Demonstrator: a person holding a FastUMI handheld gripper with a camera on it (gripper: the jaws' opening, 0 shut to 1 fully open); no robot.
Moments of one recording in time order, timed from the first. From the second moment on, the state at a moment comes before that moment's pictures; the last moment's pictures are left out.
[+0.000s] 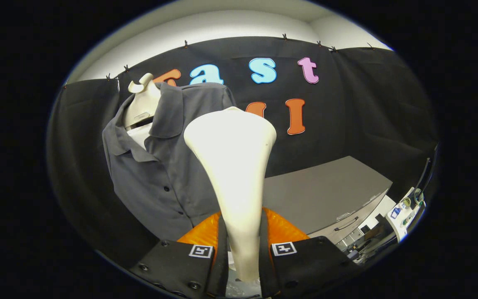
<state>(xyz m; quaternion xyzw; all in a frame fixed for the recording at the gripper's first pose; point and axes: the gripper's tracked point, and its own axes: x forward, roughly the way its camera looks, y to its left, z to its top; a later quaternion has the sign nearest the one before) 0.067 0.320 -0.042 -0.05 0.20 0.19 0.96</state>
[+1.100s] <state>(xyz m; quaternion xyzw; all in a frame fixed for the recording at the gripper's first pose) 0.111 0.385 -0.111 -0.12 0.28 0.13 0.94</state>
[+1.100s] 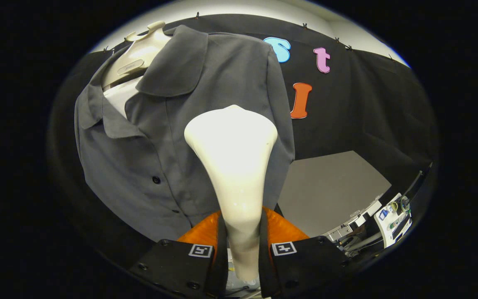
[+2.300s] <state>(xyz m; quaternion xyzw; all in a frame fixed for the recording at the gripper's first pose) 0.075 0.349 -0.294 -0.13 0.39 0.12 0.90</state>
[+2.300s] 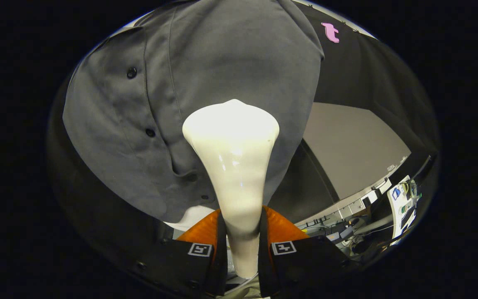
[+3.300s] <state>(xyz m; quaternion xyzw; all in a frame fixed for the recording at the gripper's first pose) 0.044 0.319 -0.412 -0.12 0.47 0.11 0.87</state>
